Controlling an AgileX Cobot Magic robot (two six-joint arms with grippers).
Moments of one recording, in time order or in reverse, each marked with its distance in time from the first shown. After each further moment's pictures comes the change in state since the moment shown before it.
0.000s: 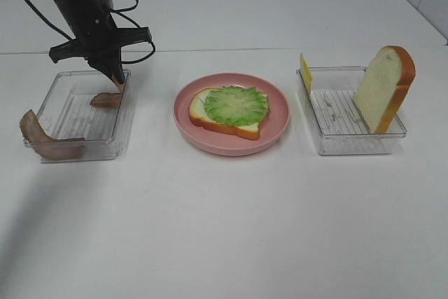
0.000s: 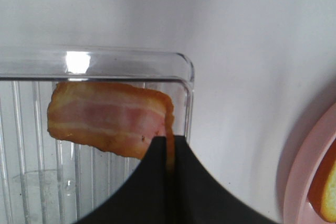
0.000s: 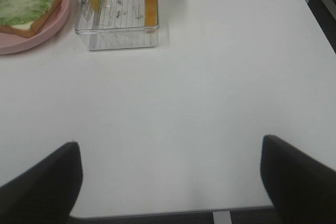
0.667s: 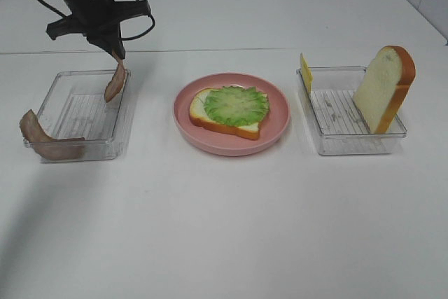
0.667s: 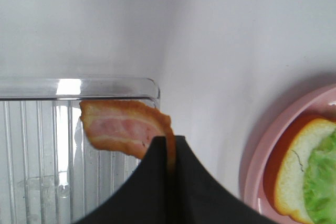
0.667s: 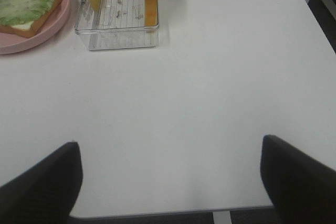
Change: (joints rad) left arm -0.002 -0.052 -0.064 -0.007 0.002 -0.004; right arm 0.000 0.000 0.000 0.000 0.000 0.000
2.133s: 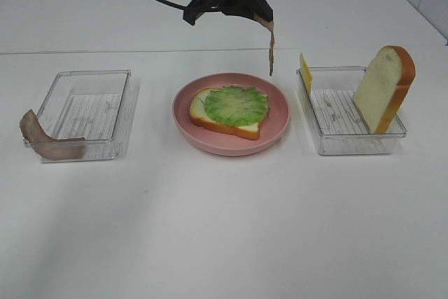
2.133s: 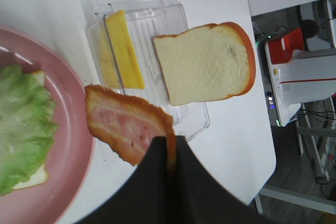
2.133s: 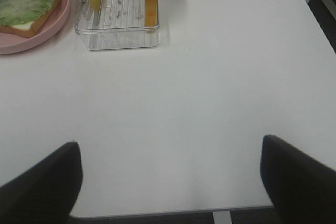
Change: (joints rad) left arm -0.279 -0.050 -0.012 -0.548 -0.176 0.120; right arm 0.000 0.000 0.000 0.000 0.000 0.000
